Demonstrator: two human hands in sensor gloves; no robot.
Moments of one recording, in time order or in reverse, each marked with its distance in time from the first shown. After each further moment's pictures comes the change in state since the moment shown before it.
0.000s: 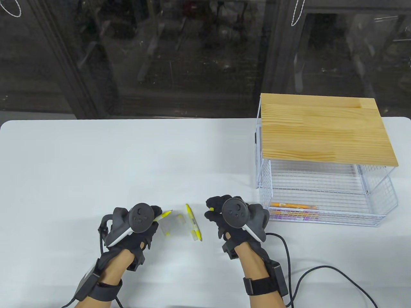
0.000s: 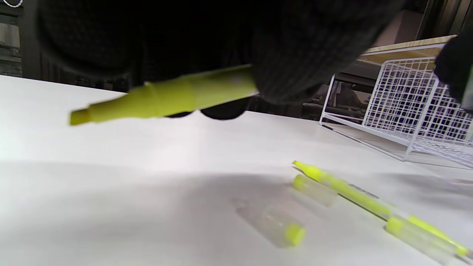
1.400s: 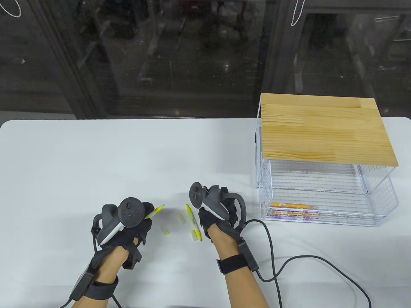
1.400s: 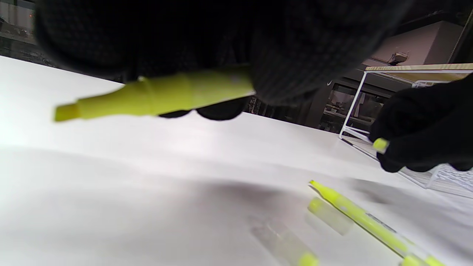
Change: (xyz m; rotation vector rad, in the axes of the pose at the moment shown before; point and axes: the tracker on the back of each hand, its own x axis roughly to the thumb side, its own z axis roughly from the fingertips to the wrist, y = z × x) left_hand -0.019 0.012 0.000 -0.010 0.099 0.071; right_hand 0.037 0.051 -0.051 0.199 0.136 0.416
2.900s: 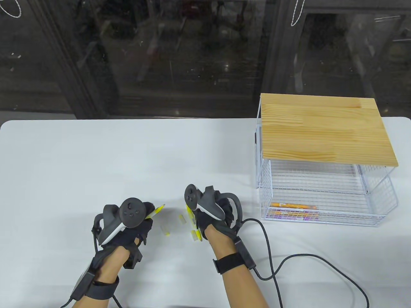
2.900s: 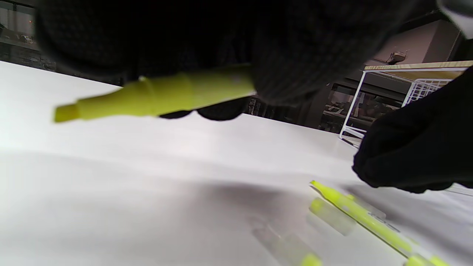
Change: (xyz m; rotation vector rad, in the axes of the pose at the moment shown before) left_hand 0.002 -0.002 -0.001 0.010 -0.004 -0.014; right_hand 0.018 0.024 -0.009 0.081 -0.045 0.073
